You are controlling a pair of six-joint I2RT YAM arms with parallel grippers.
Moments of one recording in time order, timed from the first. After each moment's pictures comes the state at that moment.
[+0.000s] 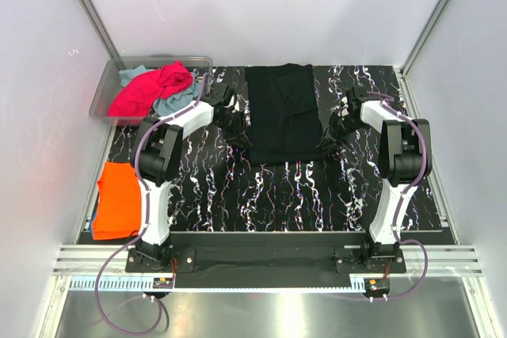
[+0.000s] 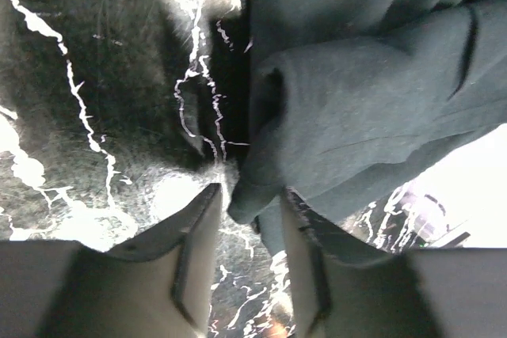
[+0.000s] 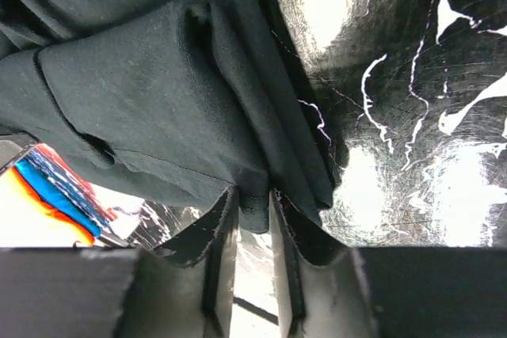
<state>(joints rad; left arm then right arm) -0.37 2.12 1.56 -0.60 0.41 -0.52 0.04 2.03 1.40 -0.70 -0.46 0.45</state>
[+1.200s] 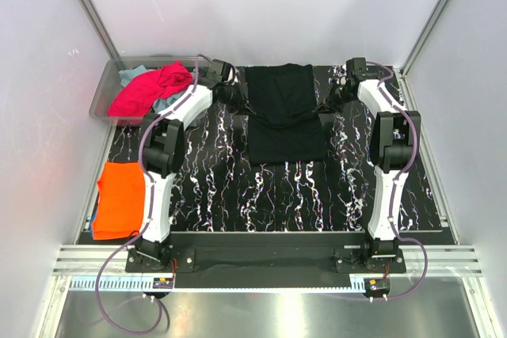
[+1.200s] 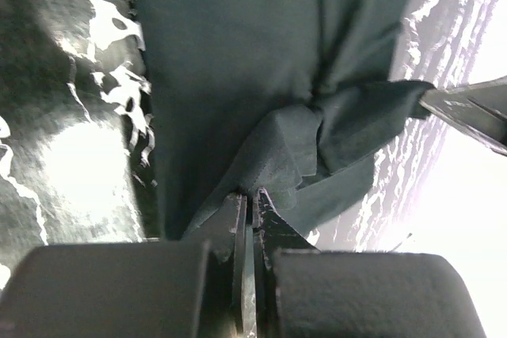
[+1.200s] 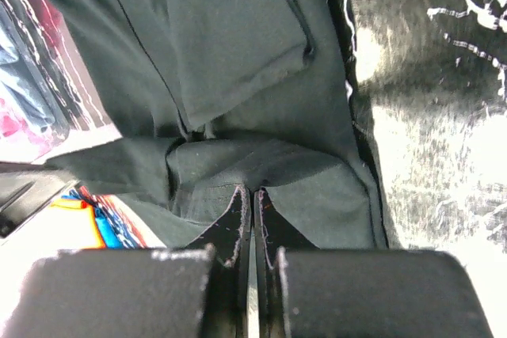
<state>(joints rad) -0.33 2.24 1.90 -0.56 0.45 -0.71 0.04 2.23 1.85 -0.67 -0.48 0.54</state>
